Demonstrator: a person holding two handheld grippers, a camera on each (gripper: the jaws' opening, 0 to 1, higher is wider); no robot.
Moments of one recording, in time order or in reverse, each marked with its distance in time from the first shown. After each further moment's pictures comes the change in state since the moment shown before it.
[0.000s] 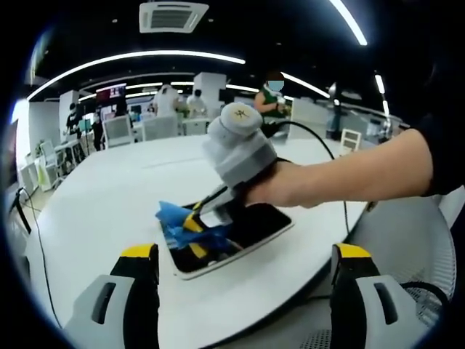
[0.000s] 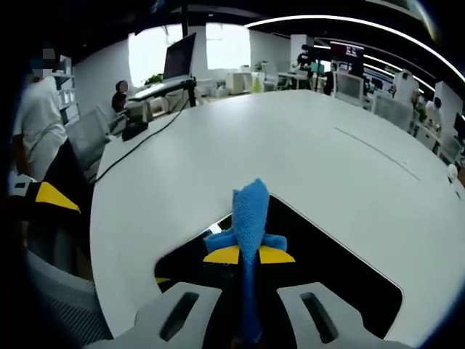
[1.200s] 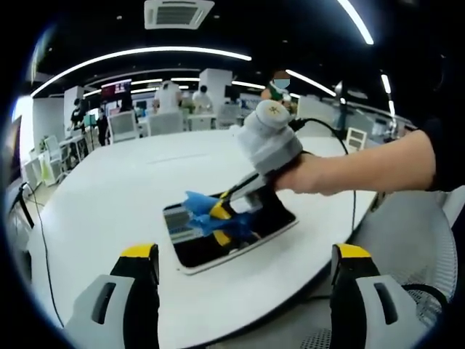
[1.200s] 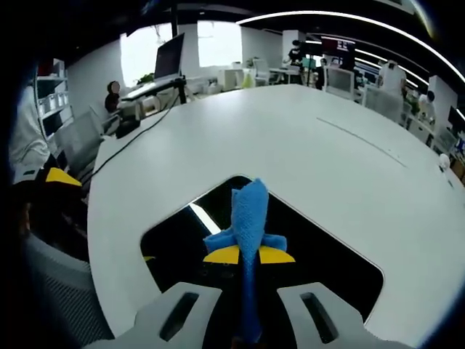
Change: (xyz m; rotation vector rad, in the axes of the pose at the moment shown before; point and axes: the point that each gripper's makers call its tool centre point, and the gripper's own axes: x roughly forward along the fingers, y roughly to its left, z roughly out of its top) left arm -0.002 0.003 -0.002 -0.016 0.011 0.027; right arm -0.026 -0.025 -0.021 0.027 0.024 -0.033
